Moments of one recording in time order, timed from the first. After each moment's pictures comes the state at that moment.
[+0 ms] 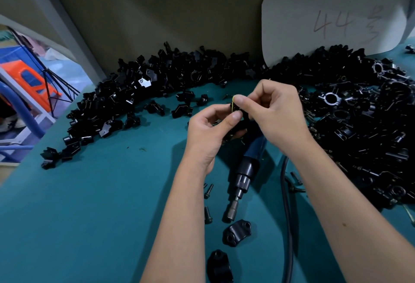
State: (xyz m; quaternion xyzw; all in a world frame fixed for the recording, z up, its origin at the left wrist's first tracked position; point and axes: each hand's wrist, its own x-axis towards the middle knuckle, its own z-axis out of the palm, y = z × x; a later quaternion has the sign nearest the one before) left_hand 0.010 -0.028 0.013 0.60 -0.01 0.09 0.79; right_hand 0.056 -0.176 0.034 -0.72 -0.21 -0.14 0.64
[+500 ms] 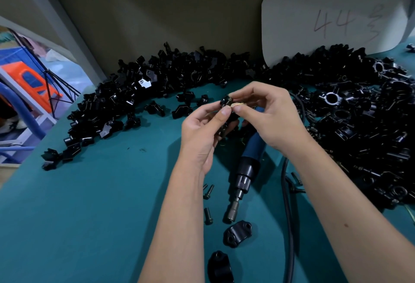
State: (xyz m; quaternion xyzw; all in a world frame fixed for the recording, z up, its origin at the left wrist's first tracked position) left_hand 0.011 -0.023 0.015 0.51 0.03 0.10 0.86; right_hand 0.054 -0.175 0.034 -0.73 -0.26 -0.09 0.62
